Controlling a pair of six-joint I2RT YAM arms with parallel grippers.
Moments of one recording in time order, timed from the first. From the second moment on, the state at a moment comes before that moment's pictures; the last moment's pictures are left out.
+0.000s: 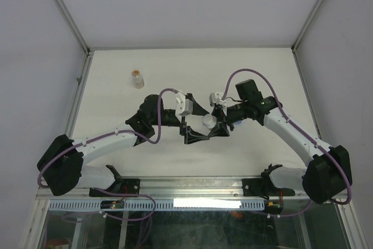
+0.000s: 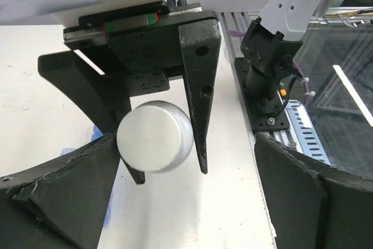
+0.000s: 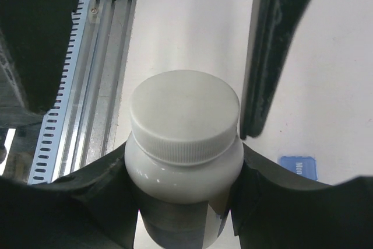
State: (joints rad) left arm -0.83 1.32 0.73 0.56 0.81 0.02; right arm 0.47 1.24 0.93 -0.67 -1.06 -0.76
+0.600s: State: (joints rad) left arm -0.83 1.02 0.36 0.95 0.45 -0.43; right arm 0.47 1.24 0.93 -0.65 -1.06 -0.77
